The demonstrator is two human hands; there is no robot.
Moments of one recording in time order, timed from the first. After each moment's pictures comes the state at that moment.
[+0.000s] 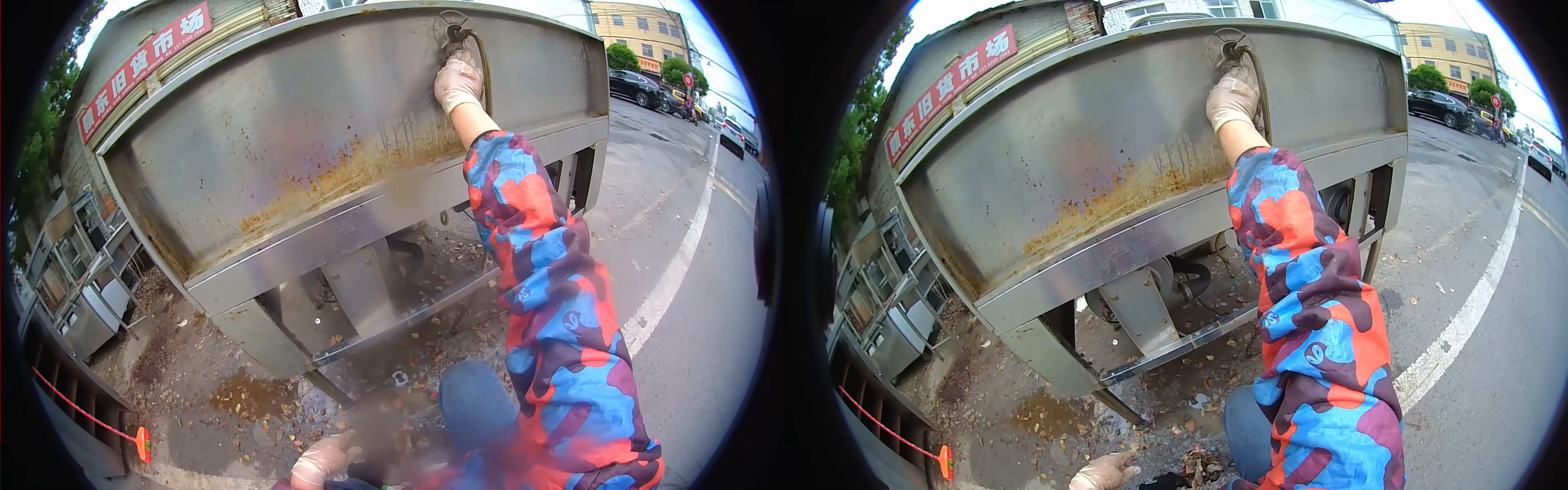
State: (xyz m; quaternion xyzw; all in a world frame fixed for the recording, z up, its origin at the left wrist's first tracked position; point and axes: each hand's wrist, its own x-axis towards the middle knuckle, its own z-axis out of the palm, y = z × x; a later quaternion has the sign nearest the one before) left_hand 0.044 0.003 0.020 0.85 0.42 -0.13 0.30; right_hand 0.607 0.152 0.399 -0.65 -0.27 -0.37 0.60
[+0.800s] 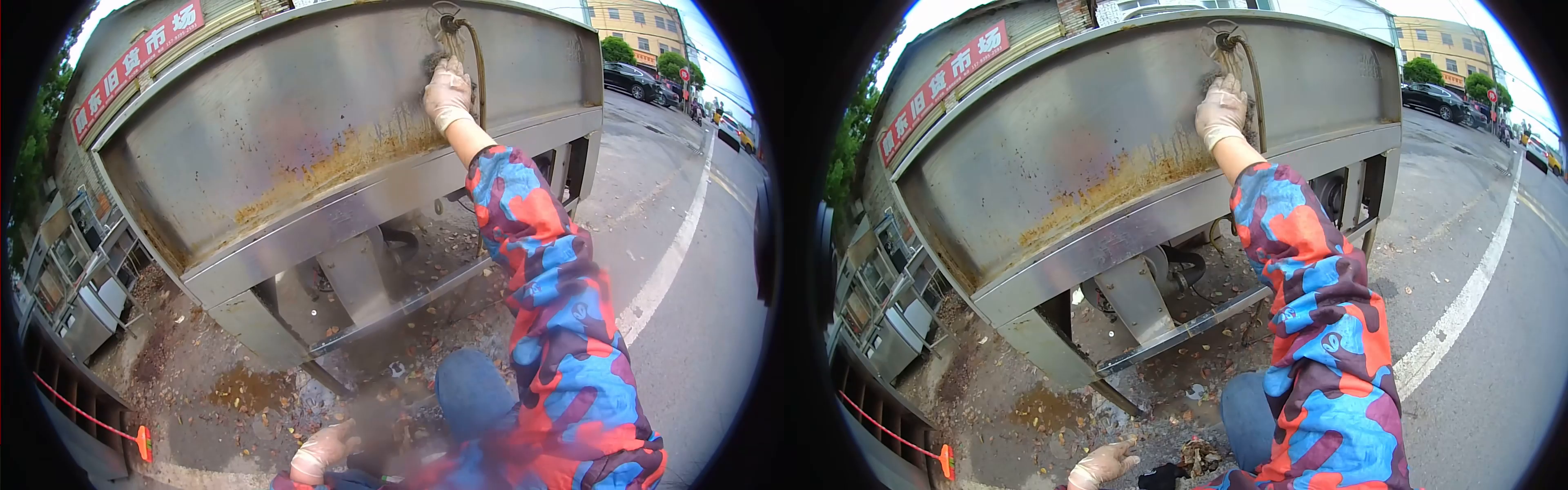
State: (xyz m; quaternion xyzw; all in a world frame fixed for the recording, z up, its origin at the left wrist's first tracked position) left_hand 0.042 -0.003 0.025 0.85 0.40 -0.09 0.33; right_hand 0.560 0.117 0.358 -0.79 -0.32 -0.36 0.38
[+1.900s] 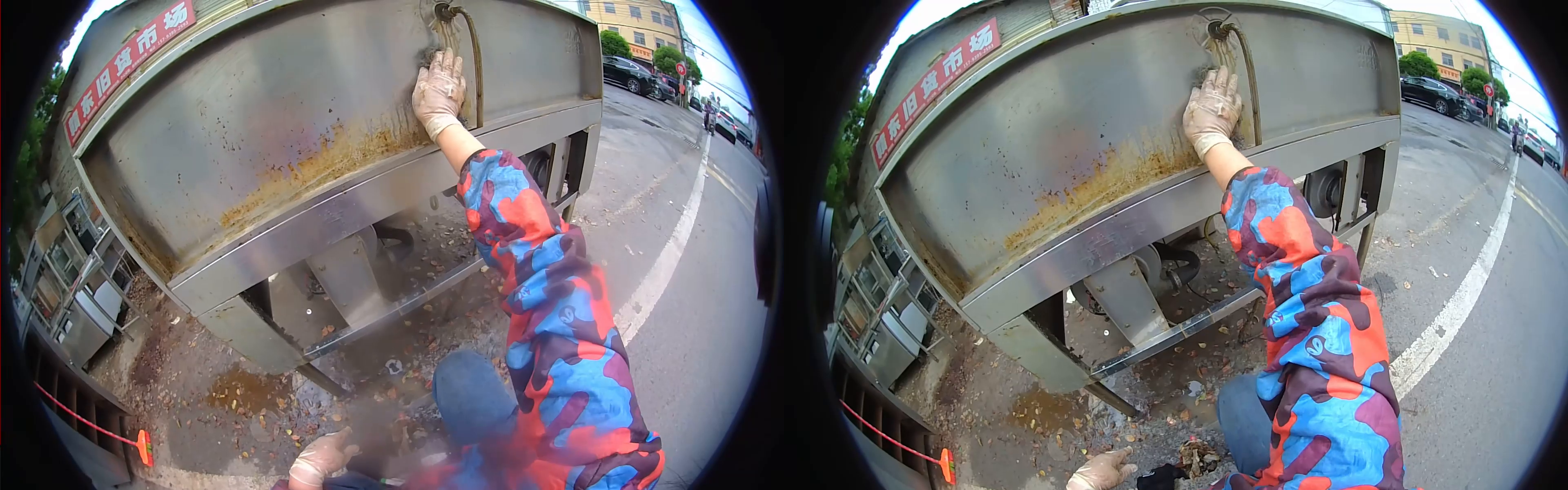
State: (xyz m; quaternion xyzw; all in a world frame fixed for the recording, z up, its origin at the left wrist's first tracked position) left_hand 0.044 0.001 0.017 0.85 0.42 -0.14 0.28; right_hand 0.565 0.147 0.332 -0.76 -0.30 -0.37 0.45
